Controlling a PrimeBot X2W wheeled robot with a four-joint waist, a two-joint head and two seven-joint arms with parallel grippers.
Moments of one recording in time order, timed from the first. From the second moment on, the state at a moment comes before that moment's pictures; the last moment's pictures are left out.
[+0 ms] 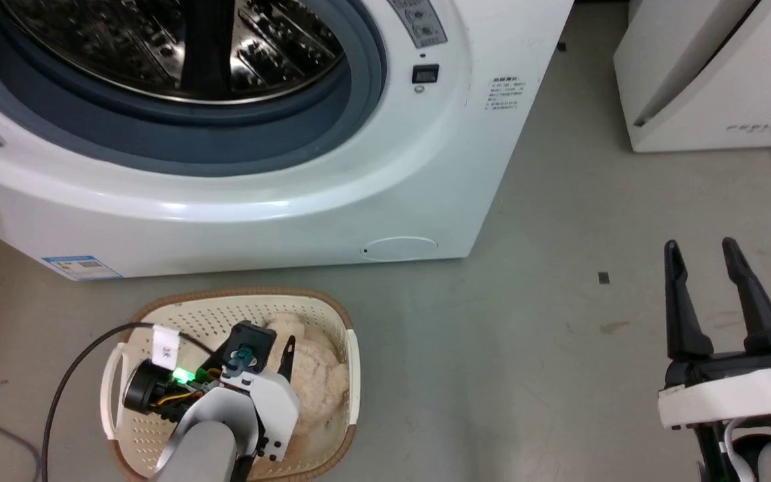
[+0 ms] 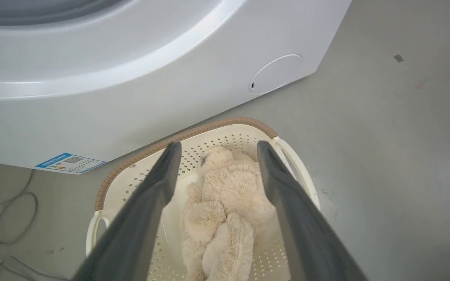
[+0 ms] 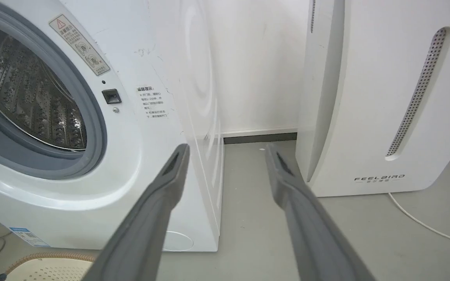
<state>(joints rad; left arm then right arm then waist) -0.35 0.14 -0.23 0.61 0.04 -0.01 -0.01 -0.09 -0.05 -0.08 -0.10 0.18 0.13 -0.12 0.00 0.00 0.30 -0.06</state>
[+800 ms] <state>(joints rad) -0.52 0.22 -0.39 0.85 0.09 -0.06 0.20 -0.19 -0.05 -0.12 -0.14 0.27 0.13 -0.17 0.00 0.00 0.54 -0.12</state>
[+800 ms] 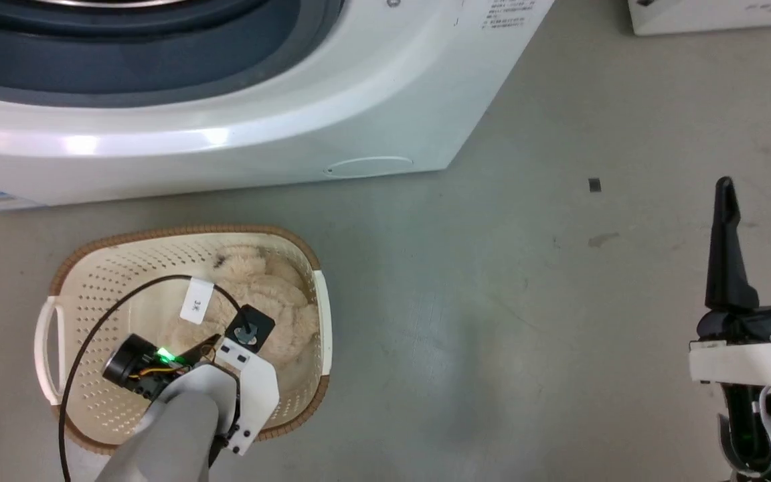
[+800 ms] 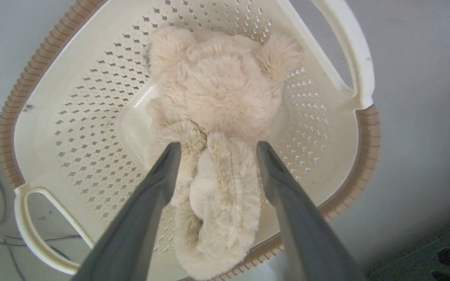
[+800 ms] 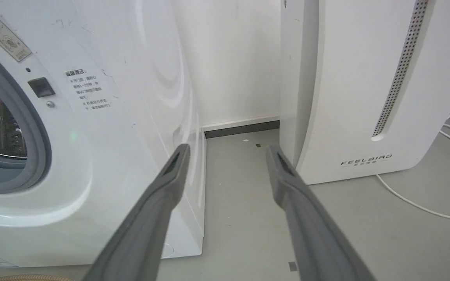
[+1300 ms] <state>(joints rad) -0.67 0.28 -0.47 1.00 0.10 -0.06 0.23 -0.24 -0.05 -0.14 -0.18 0.31 0.13 -0.20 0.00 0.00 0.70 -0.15</state>
